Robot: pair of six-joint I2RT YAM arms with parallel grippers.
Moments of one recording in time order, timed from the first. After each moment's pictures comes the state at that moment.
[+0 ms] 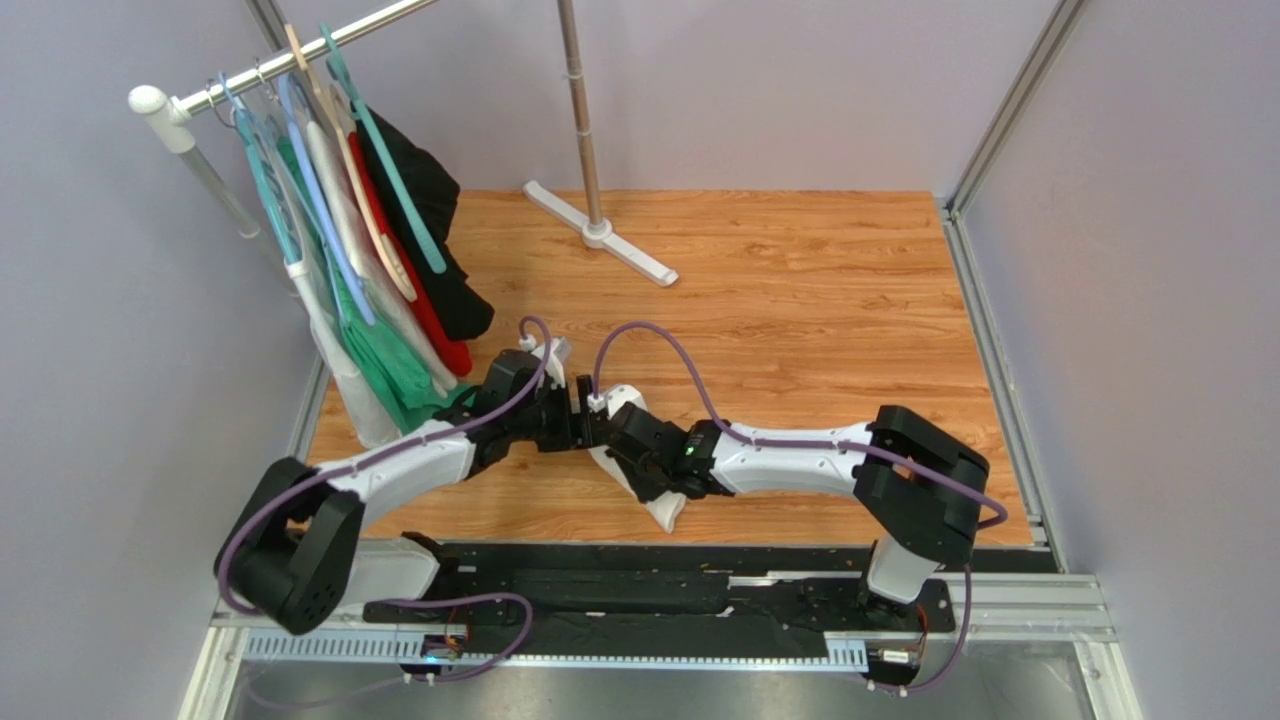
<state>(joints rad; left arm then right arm) -0.52 1.30 0.51 0.02 0.33 -0.63 1.16 1.69 0.97 -0.29 0.21 0.42</state>
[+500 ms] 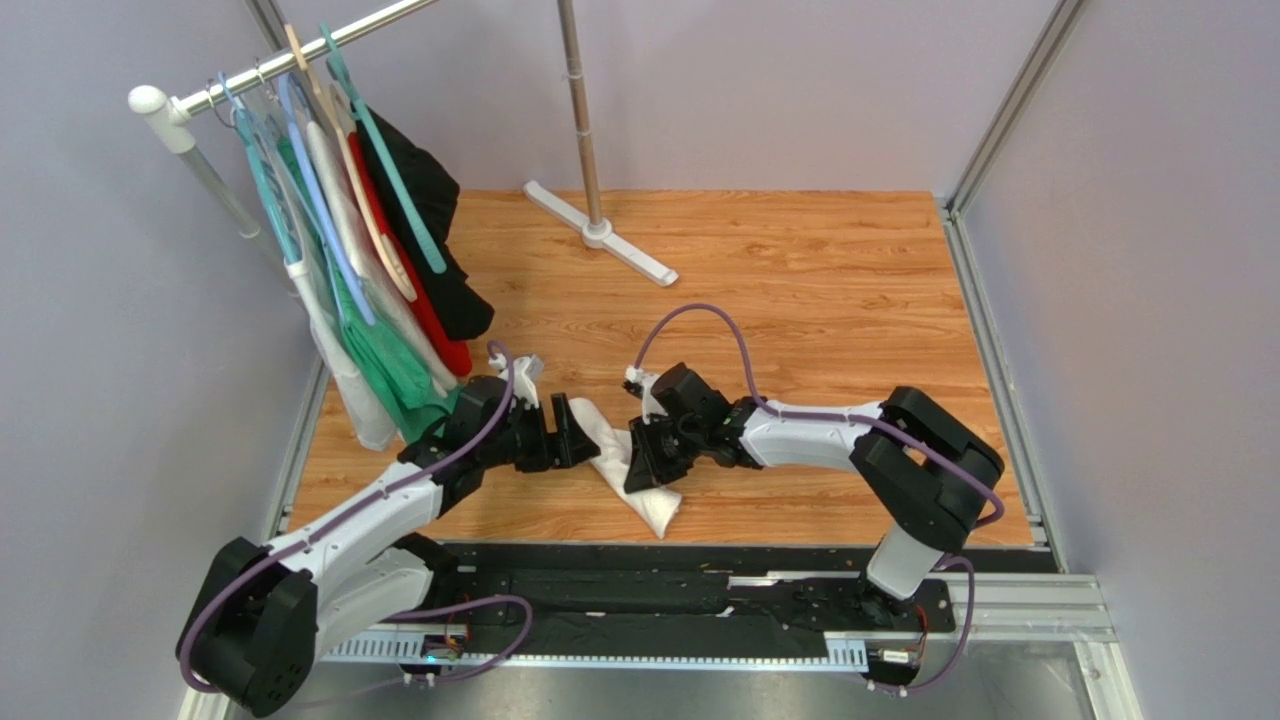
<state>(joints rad) -0.49 0.98 0.38 -0.09 0.30 -0.63 0.92 1.68 0.84 -0.05 -0.36 0.53</state>
